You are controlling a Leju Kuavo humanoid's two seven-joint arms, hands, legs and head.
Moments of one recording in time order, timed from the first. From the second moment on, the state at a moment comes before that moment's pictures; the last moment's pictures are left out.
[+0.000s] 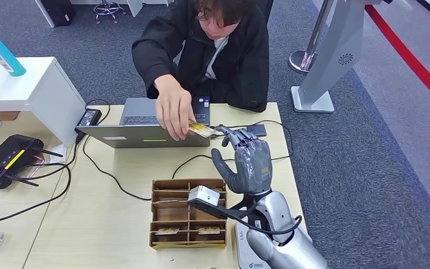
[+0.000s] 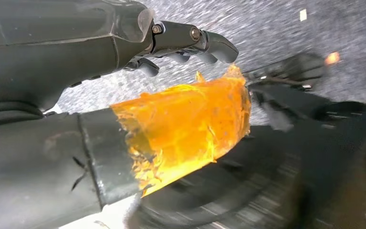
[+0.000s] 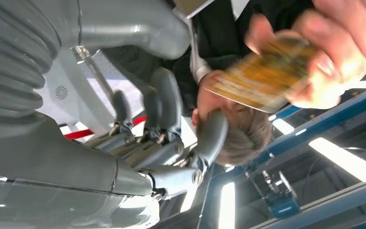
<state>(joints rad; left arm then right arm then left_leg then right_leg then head) 0.01 0.07 -0.61 -0.17 0.41 -0.24 -0.06 -0.29 0.05 0.67 -1.52 1.07 -0.53 0.05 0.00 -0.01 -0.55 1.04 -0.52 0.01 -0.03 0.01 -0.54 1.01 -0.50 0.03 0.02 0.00</state>
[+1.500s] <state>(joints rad) -0.05 -0.09 -0.61 -0.13 0.38 0.37 -0.13 -0.08 -0.05 0.77 -1.65 0.93 -0.56 -0.09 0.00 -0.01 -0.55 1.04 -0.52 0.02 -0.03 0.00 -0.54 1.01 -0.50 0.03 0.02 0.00</state>
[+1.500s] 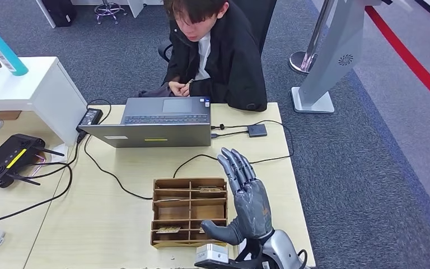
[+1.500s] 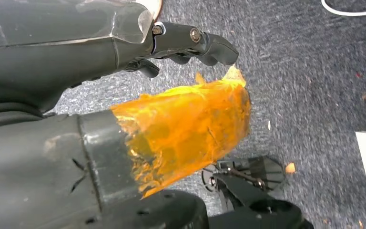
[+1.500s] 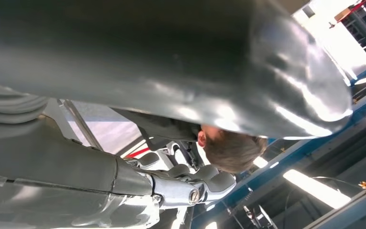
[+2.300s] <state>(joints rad) -0.06 -0.09 -0.61 -0.13 0.38 0.37 -0.13 -0.06 -0.09 0.79 -1.57 1.10 -0.55 -0.07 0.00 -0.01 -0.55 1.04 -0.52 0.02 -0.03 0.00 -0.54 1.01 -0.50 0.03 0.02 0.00</state>
